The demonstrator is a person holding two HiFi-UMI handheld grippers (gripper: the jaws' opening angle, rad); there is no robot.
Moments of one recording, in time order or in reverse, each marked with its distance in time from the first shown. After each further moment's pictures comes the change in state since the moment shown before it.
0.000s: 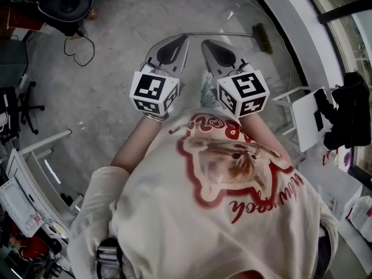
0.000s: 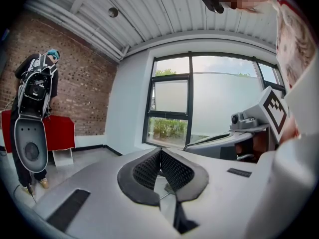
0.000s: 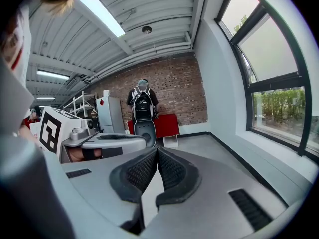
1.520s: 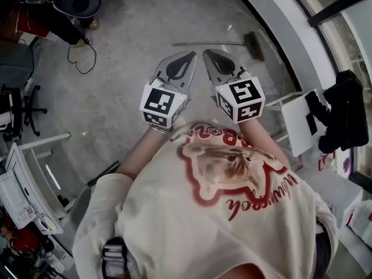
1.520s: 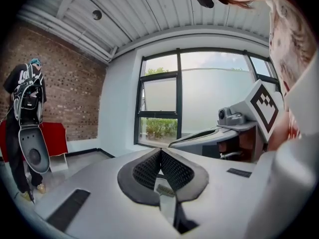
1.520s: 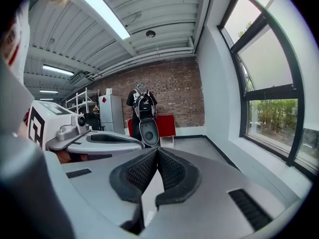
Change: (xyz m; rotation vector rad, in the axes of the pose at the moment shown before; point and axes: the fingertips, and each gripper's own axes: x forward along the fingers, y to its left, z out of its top) left arm 0.012 -0.140 0.013 0.078 0.009 -0.038; right arm -0.109 -0.042 0.002 -0.068 -0.008 -0.007
